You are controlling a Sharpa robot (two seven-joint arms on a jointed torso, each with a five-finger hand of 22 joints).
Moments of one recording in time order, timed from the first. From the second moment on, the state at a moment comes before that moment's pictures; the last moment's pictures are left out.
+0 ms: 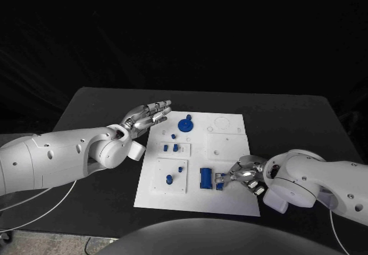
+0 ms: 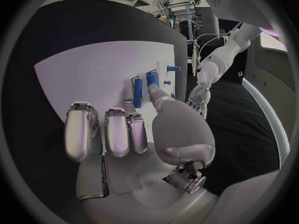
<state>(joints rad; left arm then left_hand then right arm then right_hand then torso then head) 1.14 -0.90 -0.22 1.48 -0.11 -0.15 0.47 1.44 0.25 -0.25 0.29 0.38 0.33 0.14 0.04 0.04 0.04 0.19 0.31 0.04 0.05 0.20 0.07 0.02 0.08 0.09 0.29 0.04 0.11 1.07 -0.94 -0.12 1.85 -0.73 -0.15 -0.63 1.04 -0.05 0.18 0.08 0.14 0.95 0.08 0.22 0.58 1.47 0.00 1.57 1.31 1.47 -0.08 1.42 1.23 0.05 1.47 0.03 1.33 1.31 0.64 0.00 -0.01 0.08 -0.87</state>
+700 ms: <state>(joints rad) 1.14 -0.90 -0.22 1.48 -0.11 -0.15 0.46 1.44 0.25 -0.25 0.29 0.38 0.33 0.15 0.04 0.04 0.05 0.18 0.31 0.04 0.05 0.20 0.07 0.02 0.08 0.09 0.29 0.05 0.11 1.06 -0.96 -0.12 1.89 -0.84 -0.16 -0.60 1.09 -0.02 0.07 0.10 0.14 0.72 0.04 0.64 0.95 1.47 -0.04 1.57 1.31 1.46 -0.10 1.42 1.26 0.05 1.47 0.01 1.33 1.31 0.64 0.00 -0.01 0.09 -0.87</state>
